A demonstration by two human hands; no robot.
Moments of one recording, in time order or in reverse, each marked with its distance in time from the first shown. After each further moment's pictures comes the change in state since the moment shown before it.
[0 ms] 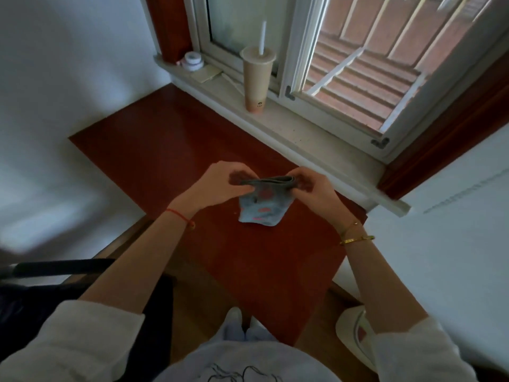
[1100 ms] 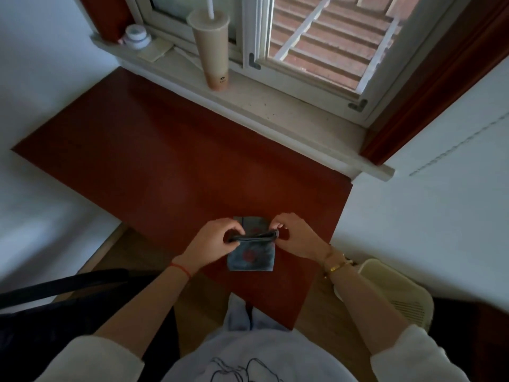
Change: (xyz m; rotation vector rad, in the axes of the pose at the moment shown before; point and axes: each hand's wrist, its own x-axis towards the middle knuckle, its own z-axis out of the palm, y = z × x) left_hand -0.055 -0.076 0.119 0.111 -0.260 0.012; right_hand -0.080 0.103 0.060 -0.277 -0.249 0.096
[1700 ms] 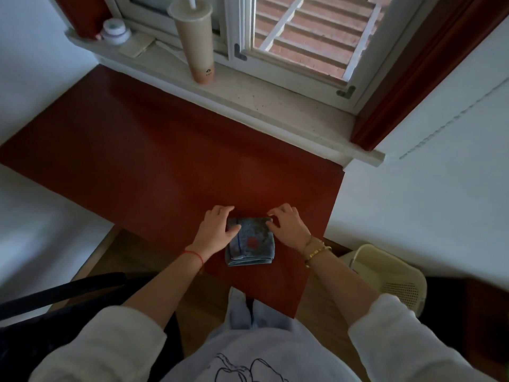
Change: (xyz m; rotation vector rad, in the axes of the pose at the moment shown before) left_hand 0.020 -0.003 0.018 0.141 -0.054 -0.272; right_hand 0.014 0.006 0.034 -0.119 0.076 0.337
